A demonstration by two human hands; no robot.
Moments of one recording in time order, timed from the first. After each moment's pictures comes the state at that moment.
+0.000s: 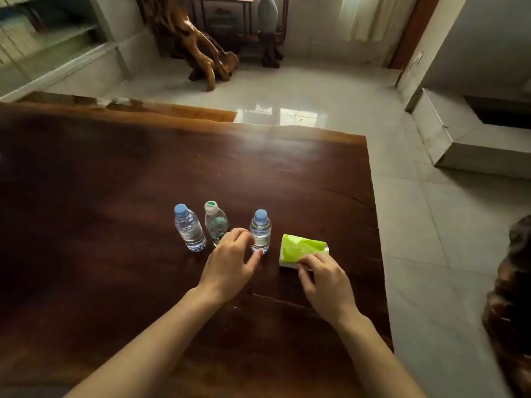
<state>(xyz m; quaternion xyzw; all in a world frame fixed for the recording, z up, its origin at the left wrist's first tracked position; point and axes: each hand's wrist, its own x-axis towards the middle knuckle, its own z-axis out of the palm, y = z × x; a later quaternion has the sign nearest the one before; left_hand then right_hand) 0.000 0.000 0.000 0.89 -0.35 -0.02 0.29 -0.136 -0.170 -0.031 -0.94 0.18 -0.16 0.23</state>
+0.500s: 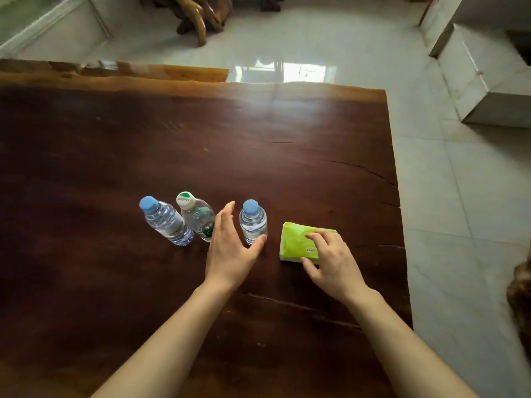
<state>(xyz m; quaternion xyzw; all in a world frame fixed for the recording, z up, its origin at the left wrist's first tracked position) 0.048 -0.061 -0.083 0.91 -0.18 -0.06 0.38 -0.079 -0.248 -0.128 -0.96 0.18 -0.04 0.22</state>
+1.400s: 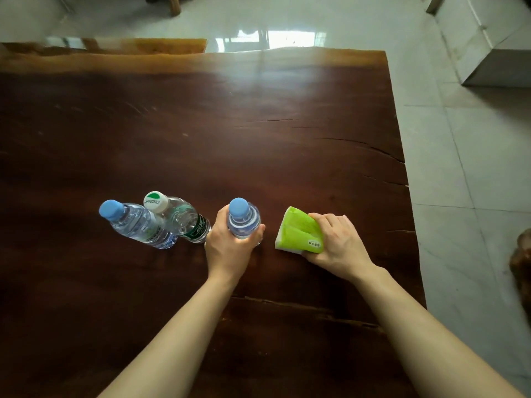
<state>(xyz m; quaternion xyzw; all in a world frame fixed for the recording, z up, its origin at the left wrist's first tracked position) 0.071 -0.091 -0.139 0.90 -0.10 -0.07 0.43 -0.053 -0.291 -0.182 -0.97 0.17 0.01 0.18</state>
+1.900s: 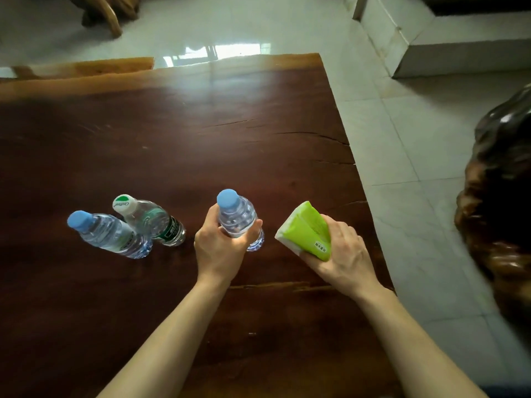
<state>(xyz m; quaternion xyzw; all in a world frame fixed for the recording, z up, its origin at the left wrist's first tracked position) 0.026 -0.089 -0.103 0.84 -0.21 -0.09 0.49 -0.160 -0.248 -0.146 -0.91 0.35 -0.09 0.20</state>
